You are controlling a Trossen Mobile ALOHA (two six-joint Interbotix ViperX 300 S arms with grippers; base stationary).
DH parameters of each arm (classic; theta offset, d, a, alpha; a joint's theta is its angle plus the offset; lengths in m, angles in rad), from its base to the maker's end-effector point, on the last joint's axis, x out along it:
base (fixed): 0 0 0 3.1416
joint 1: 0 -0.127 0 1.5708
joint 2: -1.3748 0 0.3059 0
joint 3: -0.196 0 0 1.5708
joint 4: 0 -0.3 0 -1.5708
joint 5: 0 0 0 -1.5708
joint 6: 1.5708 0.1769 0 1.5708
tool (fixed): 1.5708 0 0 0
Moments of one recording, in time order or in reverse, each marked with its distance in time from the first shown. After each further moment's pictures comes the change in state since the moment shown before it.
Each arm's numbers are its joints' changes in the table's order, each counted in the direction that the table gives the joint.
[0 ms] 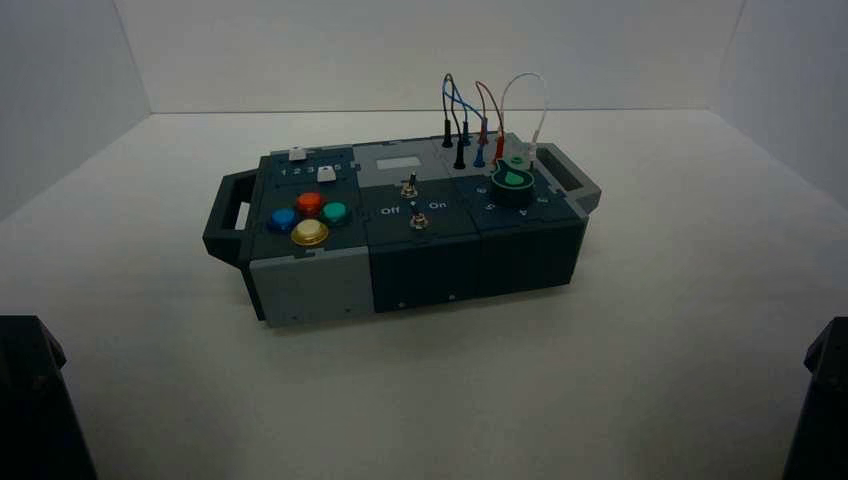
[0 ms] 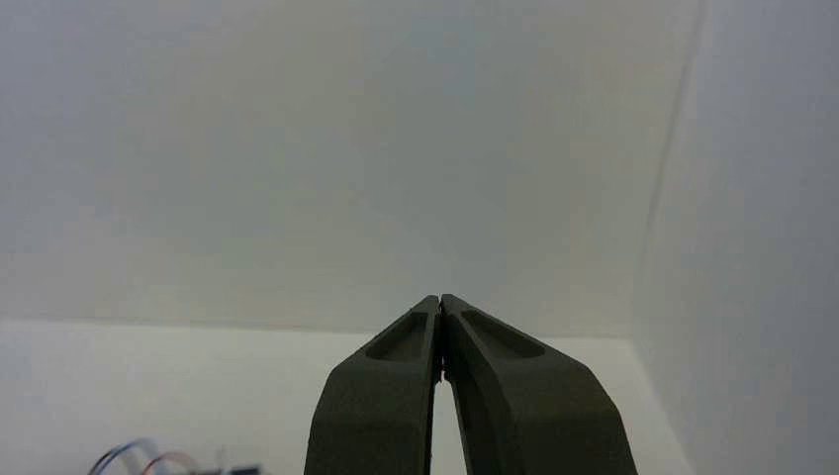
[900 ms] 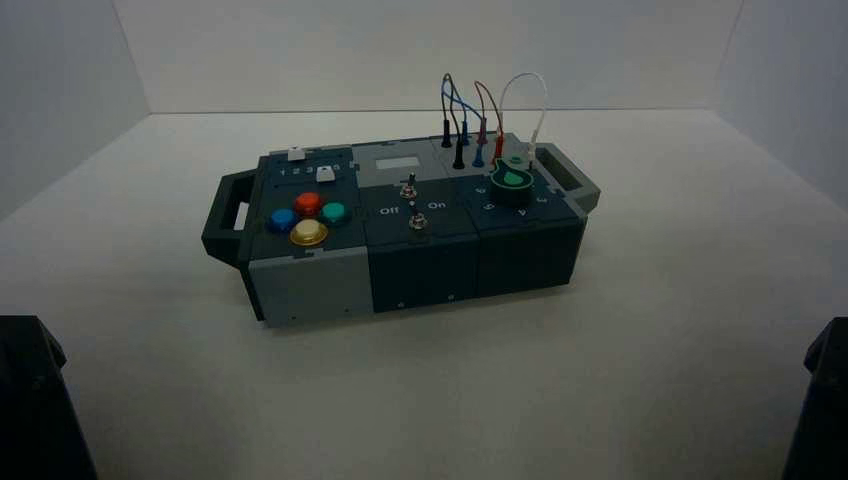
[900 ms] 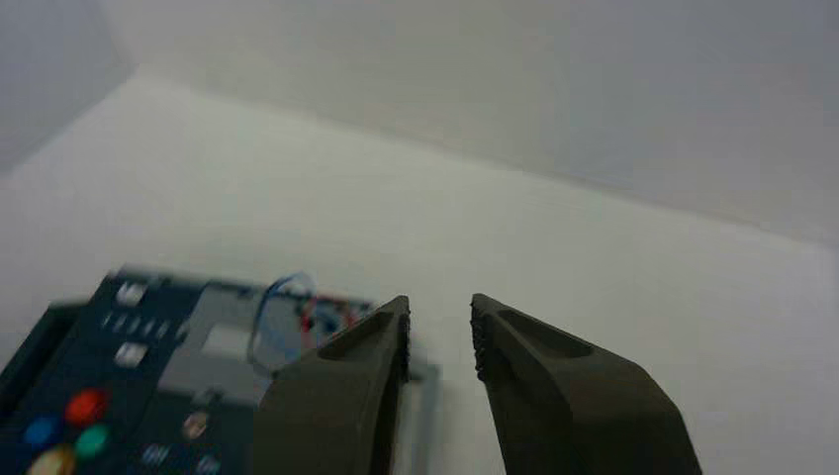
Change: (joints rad) left arm 0.063 0.000 -0.035 0.002 0.144 -0.005; right arm -0.296 0.353 -0.354 -0.005 0.522 -0.002
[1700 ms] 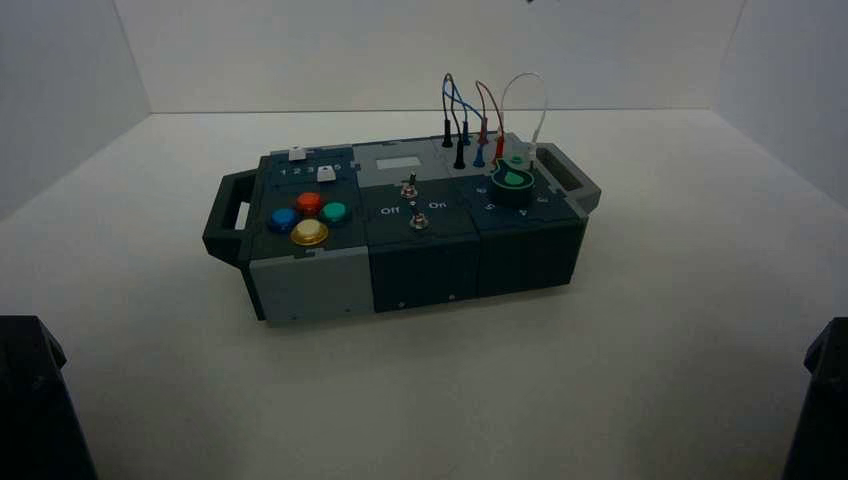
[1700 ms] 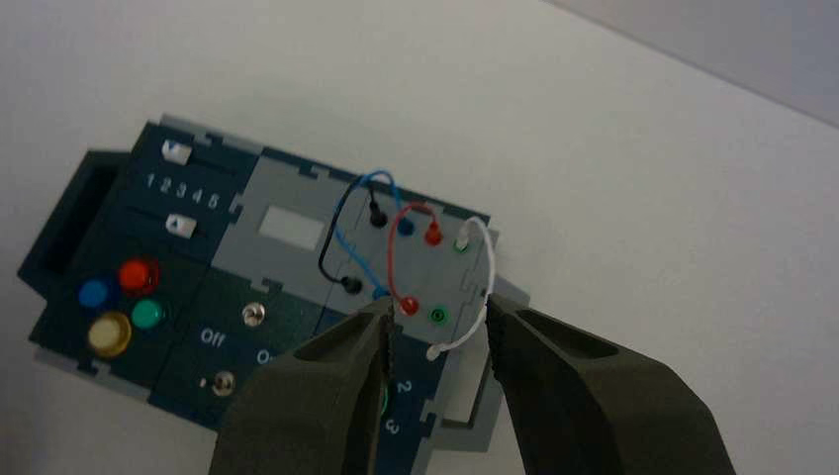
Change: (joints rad) left arm 0.399 0.141 -0.270 0.075 0.733 0.021; right arm -0.140 0.258 -0.158 -0.012 0.239 -0.032
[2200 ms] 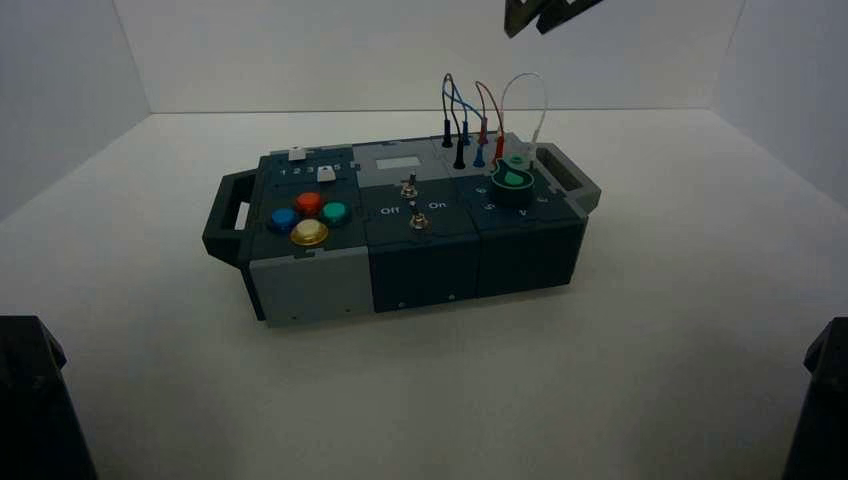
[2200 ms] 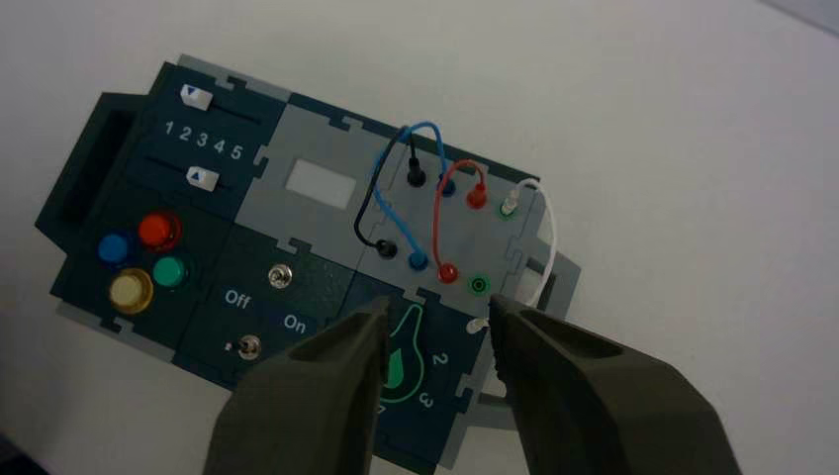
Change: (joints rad) left arm 0.044 0.129 -0.005 0.098 0.063 0.038; right arm -0.035 0.060 0.000 -0.041 0.031 -0.005
